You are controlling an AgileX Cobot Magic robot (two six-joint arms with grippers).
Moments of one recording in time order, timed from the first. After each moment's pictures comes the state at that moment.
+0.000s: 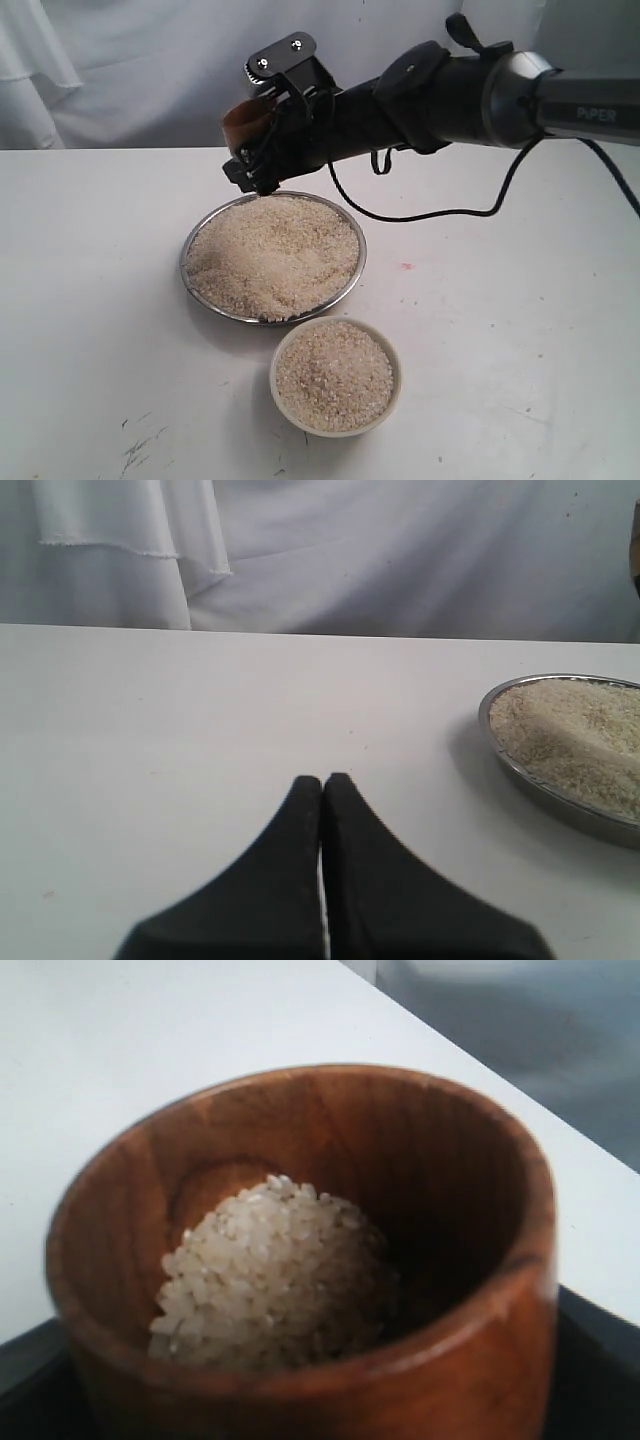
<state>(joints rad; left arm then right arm) 0.01 0.01 0.00 -0.04 0.29 0.01 0.65 2.09 -1.60 1.00 0.38 -1.21</state>
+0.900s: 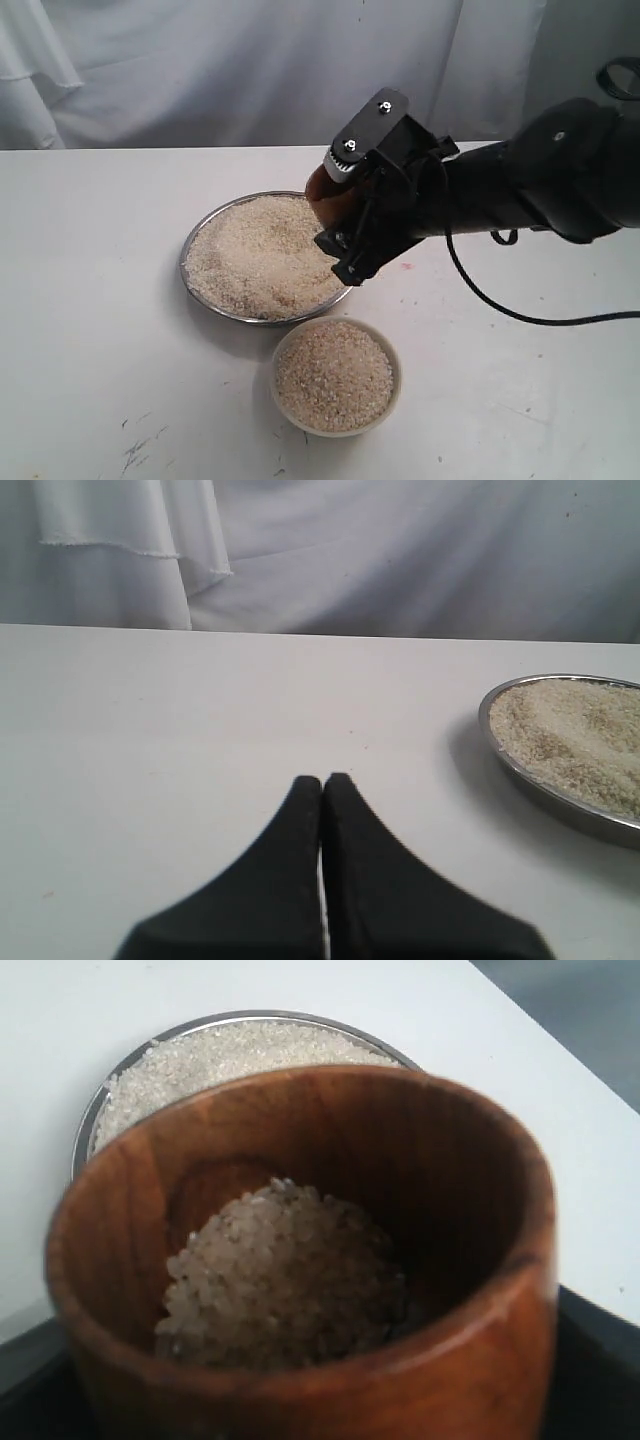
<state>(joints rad) 0.01 0.01 0.00 -0.04 0.29 0.01 0.65 1.67 -0.99 0.96 0.20 -1.36</state>
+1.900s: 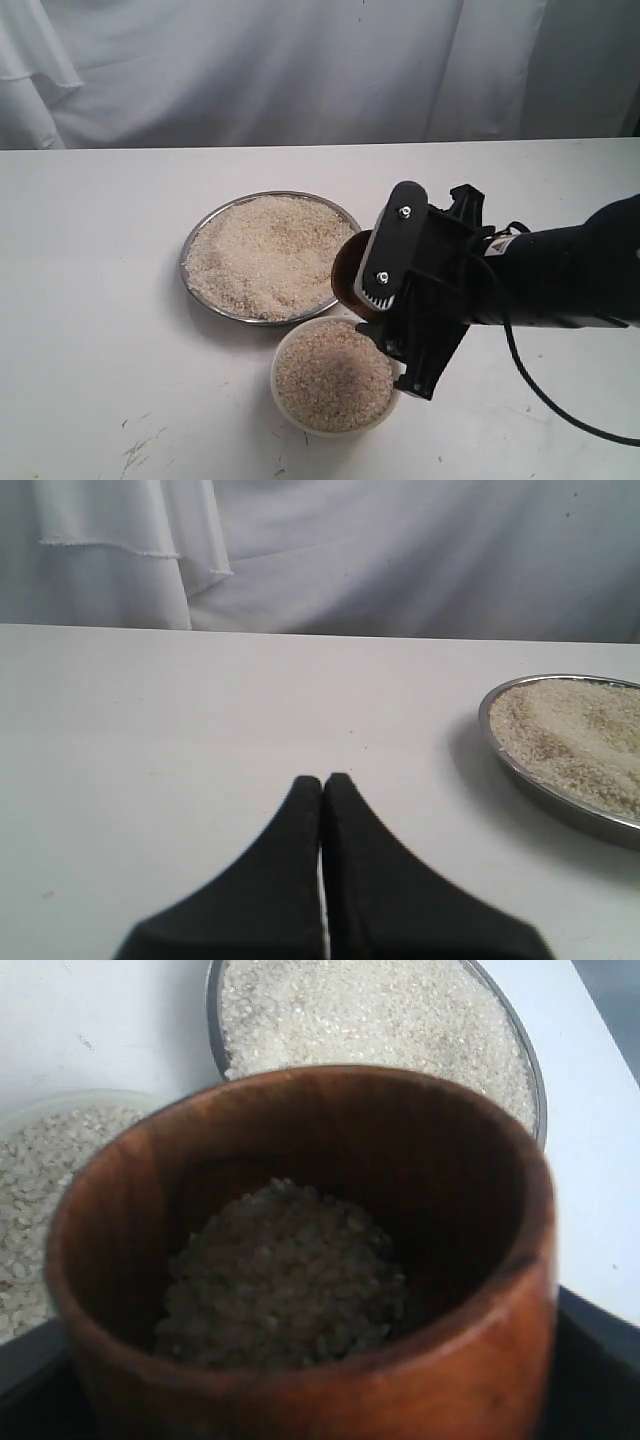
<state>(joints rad) 0.01 0.01 0.00 -0.04 0.29 0.01 0.73 1.47 -0.72 0.74 0.13 -1.43</state>
